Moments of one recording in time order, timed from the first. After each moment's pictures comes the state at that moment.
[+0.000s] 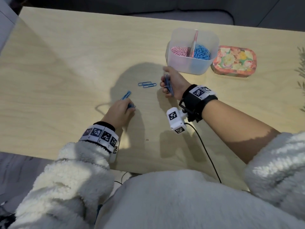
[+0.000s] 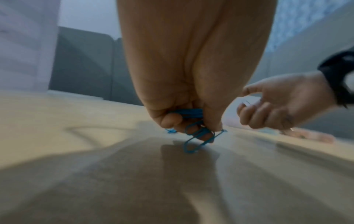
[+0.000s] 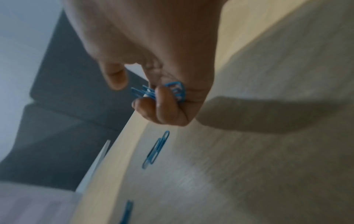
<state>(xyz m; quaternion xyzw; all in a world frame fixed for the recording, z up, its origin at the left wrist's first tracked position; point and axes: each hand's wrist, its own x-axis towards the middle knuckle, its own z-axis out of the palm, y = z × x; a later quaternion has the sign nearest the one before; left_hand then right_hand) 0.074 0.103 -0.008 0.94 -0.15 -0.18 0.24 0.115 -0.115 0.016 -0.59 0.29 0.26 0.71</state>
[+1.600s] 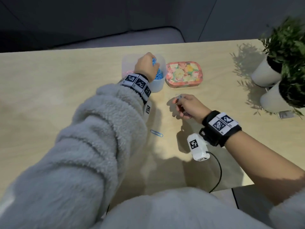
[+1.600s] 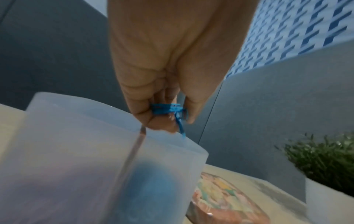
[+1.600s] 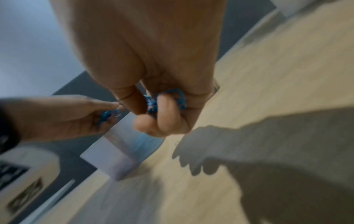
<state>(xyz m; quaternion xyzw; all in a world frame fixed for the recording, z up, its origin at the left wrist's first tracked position) 0.189 -0.146 0.069 0.91 -0.19 -0.15 0.33 0.029 -0.243 0.045 -0.71 0.31 0.11 0.62</state>
